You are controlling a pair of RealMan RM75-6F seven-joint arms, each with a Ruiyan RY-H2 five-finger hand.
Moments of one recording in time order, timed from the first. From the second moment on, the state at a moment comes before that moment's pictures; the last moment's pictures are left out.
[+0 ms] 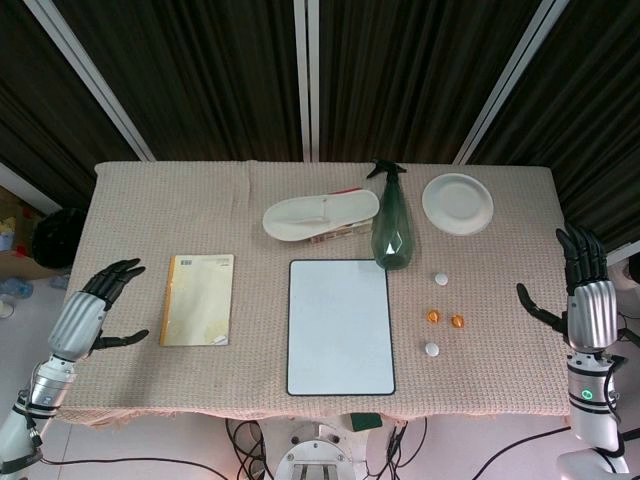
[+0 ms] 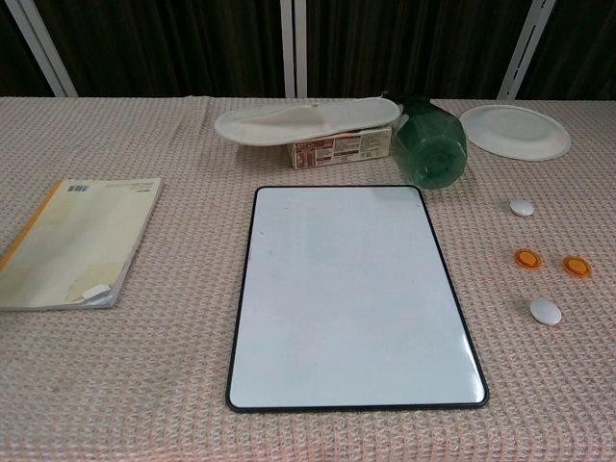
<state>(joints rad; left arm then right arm) -0.23 -1.27 -0.01 -1.33 1.70 1.50 -0.44 0.21 -1.41 0.20 -1.29 -1.60 1.74 0.32</state>
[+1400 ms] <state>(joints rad) -0.12 -1.28 -0.01 -1.26 1.56 1.53 -0.32 0.29 -1.34 0.03 -1.44 -1.39 1.16 -0.20</state>
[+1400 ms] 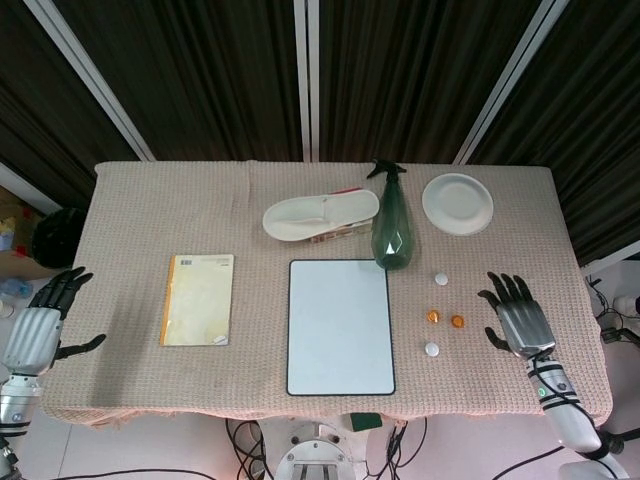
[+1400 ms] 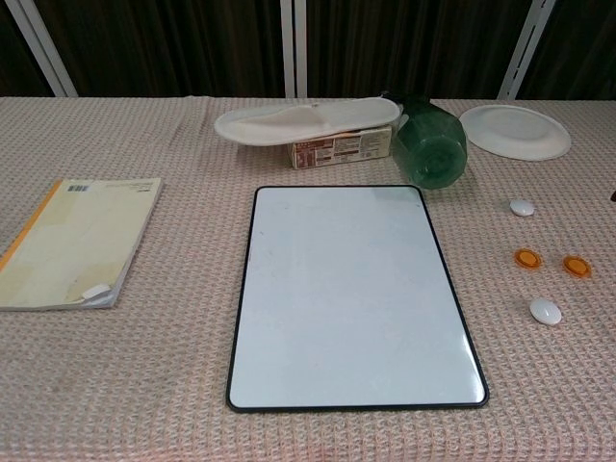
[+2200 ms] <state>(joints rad) -0.13 -1.26 -0.01 -1.29 1.54 1.48 -0.30 0.33 -1.50 0.02 -1.29 -1.42 1.12 -0.20</state>
